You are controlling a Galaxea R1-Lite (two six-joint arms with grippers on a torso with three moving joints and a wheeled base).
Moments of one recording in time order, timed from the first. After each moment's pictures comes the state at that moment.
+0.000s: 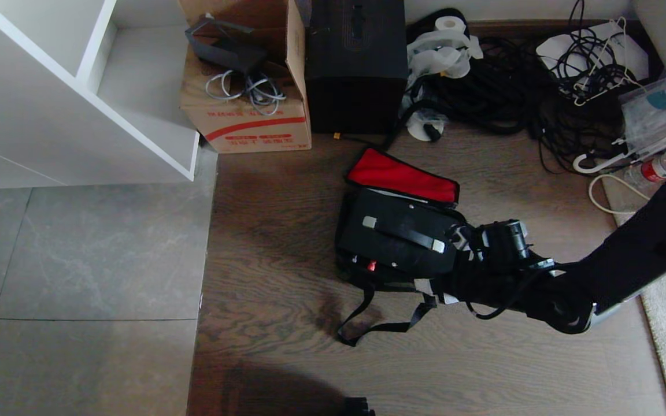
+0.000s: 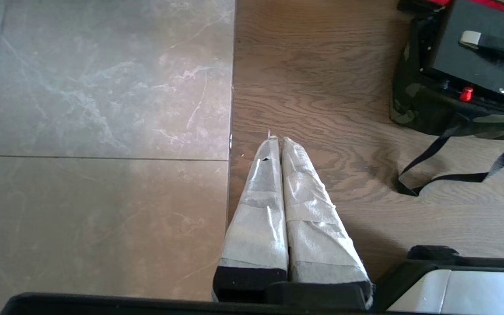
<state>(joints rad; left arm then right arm) 0.00 0.00 0.00 -0.02 0.00 0.01 0.36 2.10 -0.85 -0.63 0.05 0.10</state>
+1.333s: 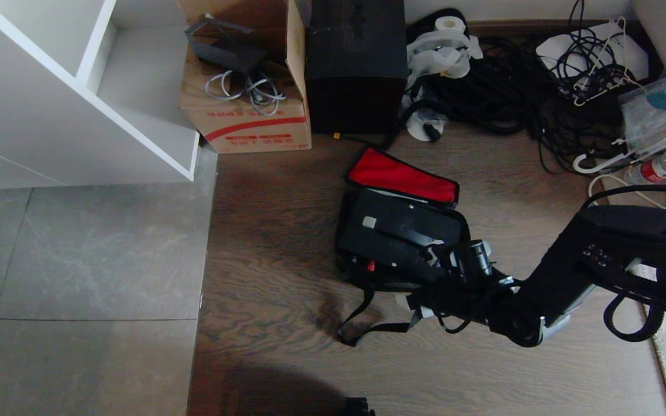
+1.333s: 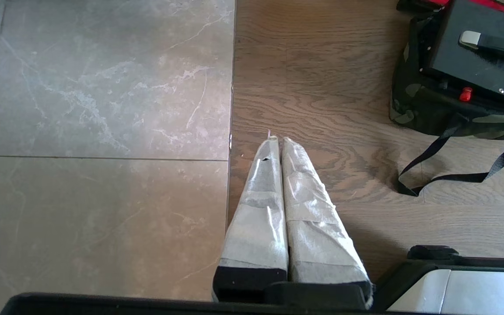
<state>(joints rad) 0.00 0.00 0.00 -0.02 0.00 0.01 0.41 2.29 -0.92 -0.75 -0.03 0.03</state>
